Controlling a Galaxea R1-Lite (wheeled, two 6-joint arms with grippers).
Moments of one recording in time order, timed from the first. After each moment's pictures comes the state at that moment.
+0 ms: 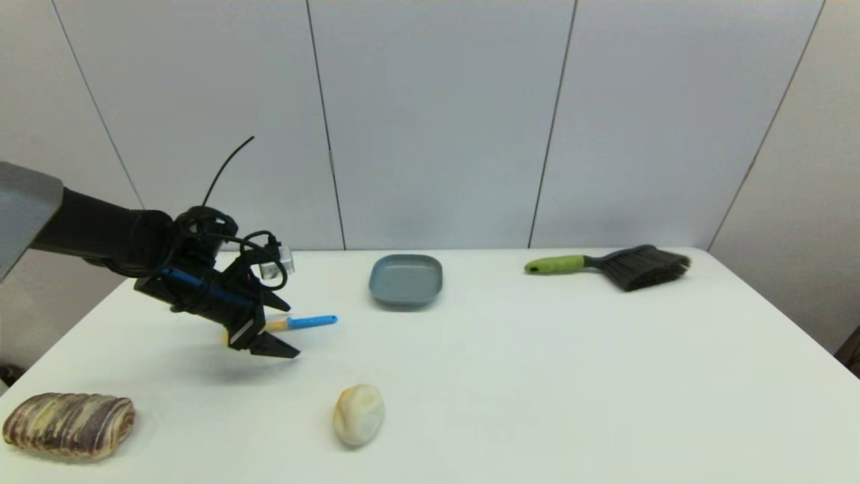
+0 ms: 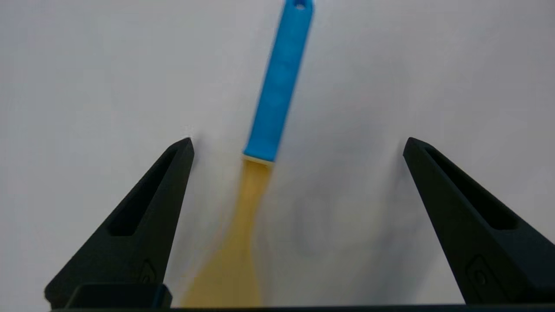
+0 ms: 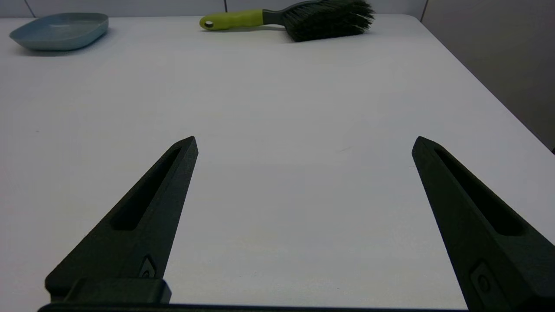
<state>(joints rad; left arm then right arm) -0.02 2.09 -1.36 0.46 -0.56 1.01 0.00 0.00 -0.04 0.11 0.00 0.00</state>
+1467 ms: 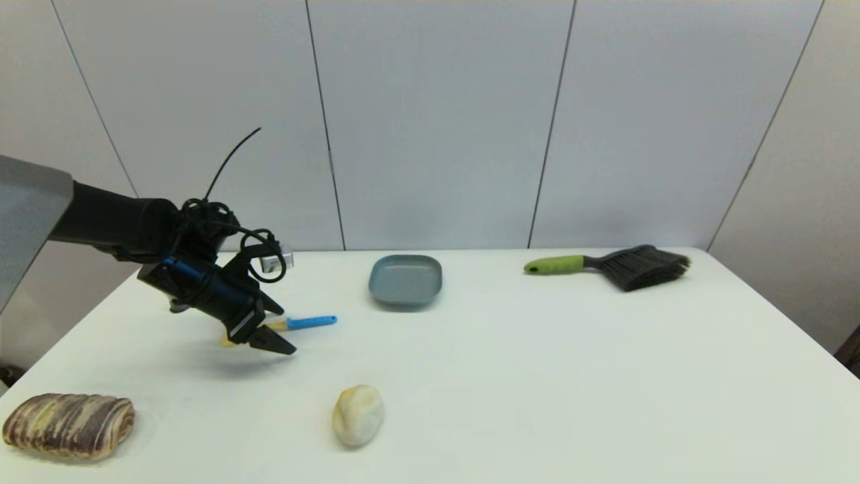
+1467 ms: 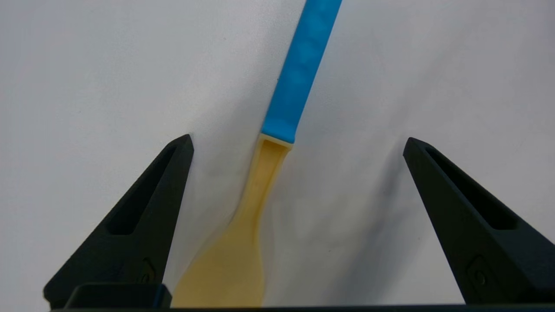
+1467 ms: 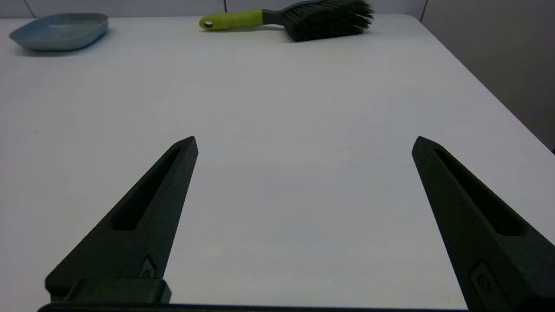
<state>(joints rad) -0.01 2.16 -1.47 0.63 -0.50 0.94 0.00 0.00 -0.04 0.11 0.00 0.00</state>
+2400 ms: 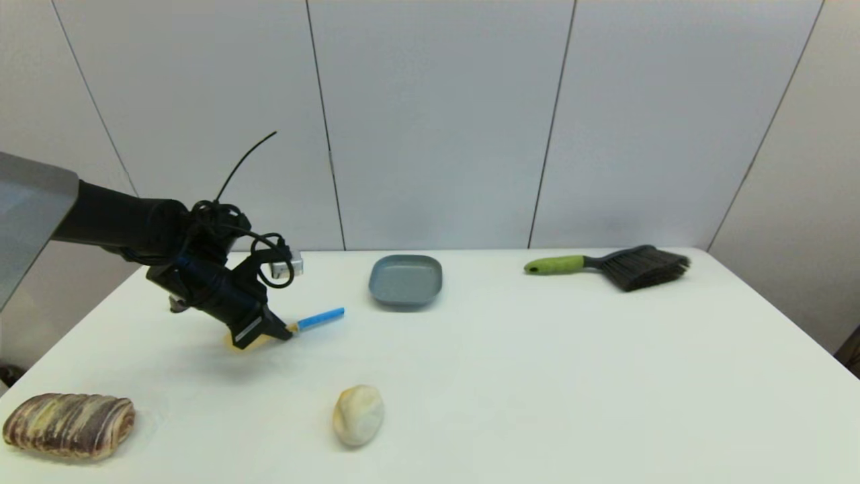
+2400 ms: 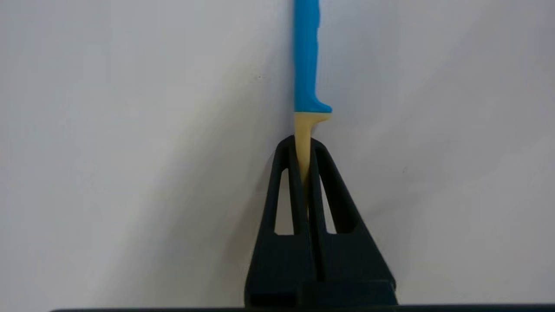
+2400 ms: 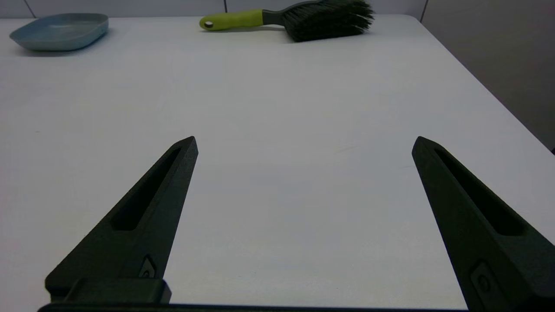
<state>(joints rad) -0.06 2.12 -1.44 0.61 -0.42 0.93 0.00 0.00 -0.04 0.11 0.00 0.00</state>
